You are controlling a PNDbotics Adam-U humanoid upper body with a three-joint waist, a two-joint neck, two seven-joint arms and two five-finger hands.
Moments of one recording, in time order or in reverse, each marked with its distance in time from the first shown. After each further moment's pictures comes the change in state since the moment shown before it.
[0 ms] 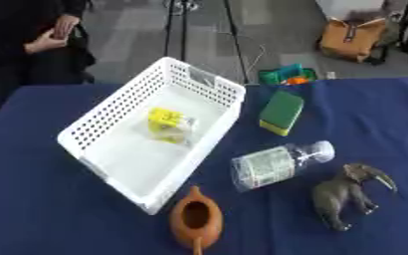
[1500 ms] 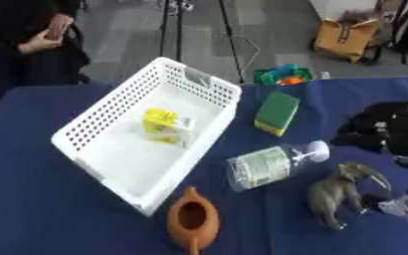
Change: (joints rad) left arm -0.001 0.008 -0.015 0.000 0.007 -0.002 -0.038; right arm -0.193 0.070 0.336 0.000 -0.272 0.179 0.458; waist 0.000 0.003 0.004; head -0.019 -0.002
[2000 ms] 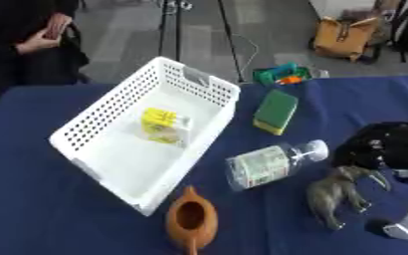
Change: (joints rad) left arm 0.000 0.000 0.000 0.000 0.000 0.001 -0.012; right arm 0.015 0.007 -0.010 0.000 -0.042 -0.033 0.059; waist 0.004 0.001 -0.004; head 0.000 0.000
